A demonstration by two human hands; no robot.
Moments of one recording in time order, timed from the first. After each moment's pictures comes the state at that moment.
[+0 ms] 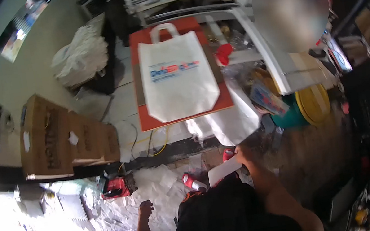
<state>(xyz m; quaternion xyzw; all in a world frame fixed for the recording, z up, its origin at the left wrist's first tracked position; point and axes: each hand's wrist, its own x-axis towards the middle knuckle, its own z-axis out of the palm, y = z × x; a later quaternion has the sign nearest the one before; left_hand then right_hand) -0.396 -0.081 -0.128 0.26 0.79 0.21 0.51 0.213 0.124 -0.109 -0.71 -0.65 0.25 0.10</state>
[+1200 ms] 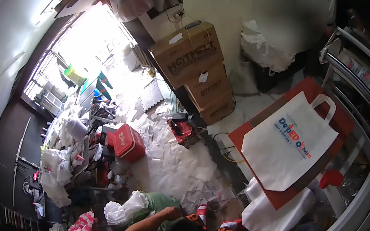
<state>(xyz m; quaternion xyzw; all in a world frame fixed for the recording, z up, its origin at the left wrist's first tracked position) -0.043 -0.123 -0.070 0.44 0.80 -0.05 0.41 0.400 0.324 -0.219 -0.78 -0.52 0.34 0.05</state>
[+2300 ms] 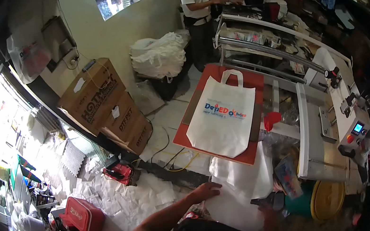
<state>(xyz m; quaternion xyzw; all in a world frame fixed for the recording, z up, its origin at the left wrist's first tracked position) -0.046 0.156 0.041 0.52 0.59 0.23 0.57 0.362 0.116 0.020 -0.44 -0.75 0.38 0.32</state>
